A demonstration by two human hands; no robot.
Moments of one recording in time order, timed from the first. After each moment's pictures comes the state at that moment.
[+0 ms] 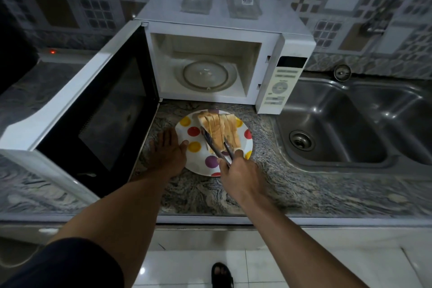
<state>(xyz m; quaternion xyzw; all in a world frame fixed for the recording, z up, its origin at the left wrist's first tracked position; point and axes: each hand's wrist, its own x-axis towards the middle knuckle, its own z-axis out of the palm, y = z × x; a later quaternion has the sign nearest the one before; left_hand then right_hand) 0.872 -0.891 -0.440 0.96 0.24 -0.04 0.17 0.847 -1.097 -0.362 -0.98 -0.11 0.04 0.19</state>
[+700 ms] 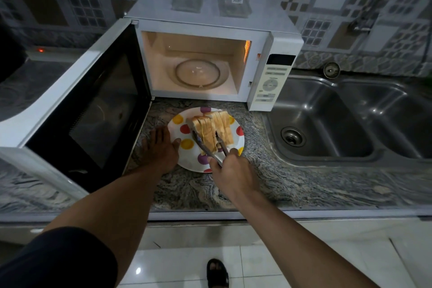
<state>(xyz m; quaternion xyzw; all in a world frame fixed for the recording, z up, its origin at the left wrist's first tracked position) 0.871 -0.892 -0.434 0.96 0.24 -0.06 0.16 0.839 -1.102 -0.354 -0.98 -0.09 0.05 0.20</state>
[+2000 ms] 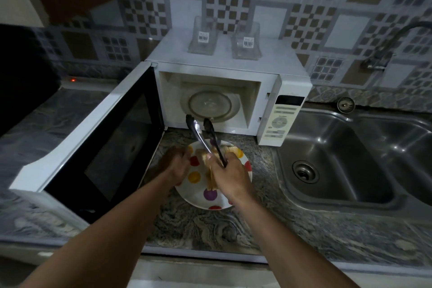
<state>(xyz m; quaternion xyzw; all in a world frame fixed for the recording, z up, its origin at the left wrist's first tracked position) 0.895 -0.904 -0.358 0.89 0.27 0.04 0.38 0.905 -1.070 -0.324 -0.88 -0.07 0.13 0.45</state>
